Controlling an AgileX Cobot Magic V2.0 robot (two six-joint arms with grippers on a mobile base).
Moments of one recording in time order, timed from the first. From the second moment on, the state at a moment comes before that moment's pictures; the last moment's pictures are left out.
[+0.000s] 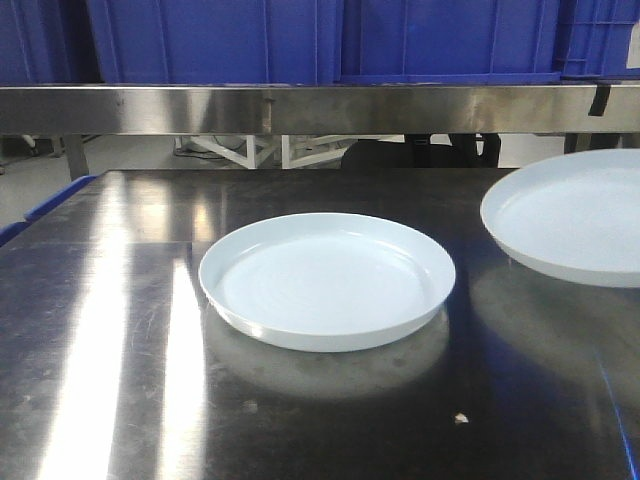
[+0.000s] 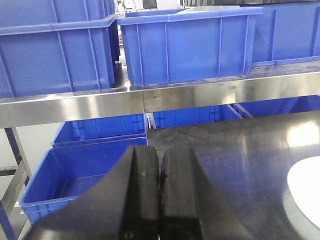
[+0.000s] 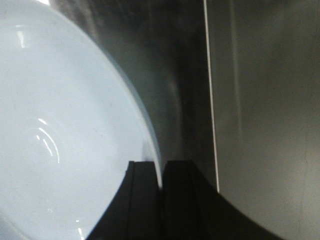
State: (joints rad) left arm -0.15 0.15 -0.27 -0.07 0.22 0.16; right arm -0.24 1.61 -1.23 0.22 1.01 -0.12
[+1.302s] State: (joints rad) left arm -0.15 0.15 -0.27 -0.07 0.22 0.16; right arm 0.23 1.65 -1.23 0.42 0.86 -0.02
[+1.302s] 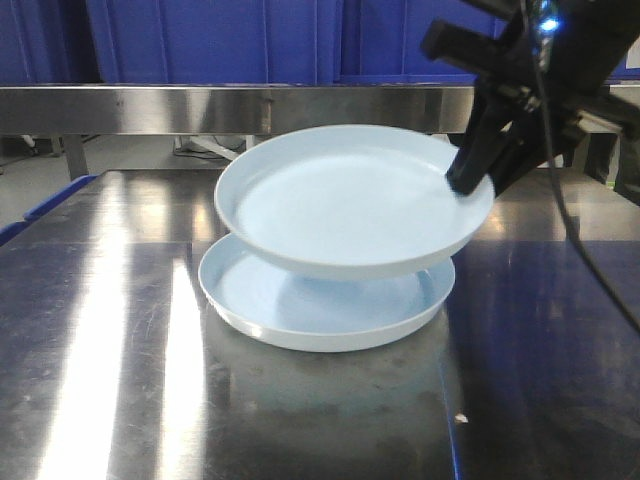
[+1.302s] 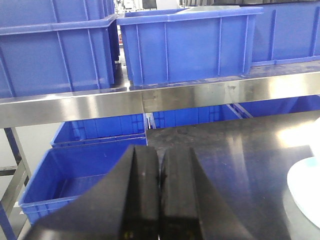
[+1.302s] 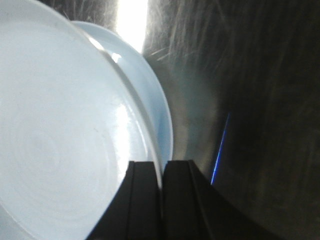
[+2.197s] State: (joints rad) left arm -0.15 0.15 -0.27 -0.07 0.22 0.16; right arm 0.29 1.75 -1.23 0.43 0.82 -0.02
